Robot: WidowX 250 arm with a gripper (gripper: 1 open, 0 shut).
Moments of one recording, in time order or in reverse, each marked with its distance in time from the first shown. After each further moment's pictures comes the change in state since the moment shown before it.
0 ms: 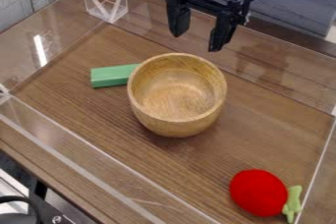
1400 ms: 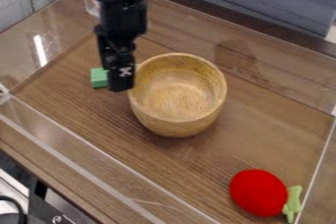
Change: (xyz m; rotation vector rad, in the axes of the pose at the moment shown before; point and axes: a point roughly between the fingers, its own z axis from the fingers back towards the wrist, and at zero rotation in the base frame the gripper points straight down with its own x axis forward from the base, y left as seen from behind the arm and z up) arm -0.060 0.090 -0.058 -0.030 -0.013 -0.588
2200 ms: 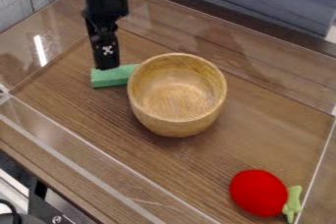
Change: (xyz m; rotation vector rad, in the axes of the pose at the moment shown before) arm 0.001 0.046 0.001 -0.003 -0.031 -0.047
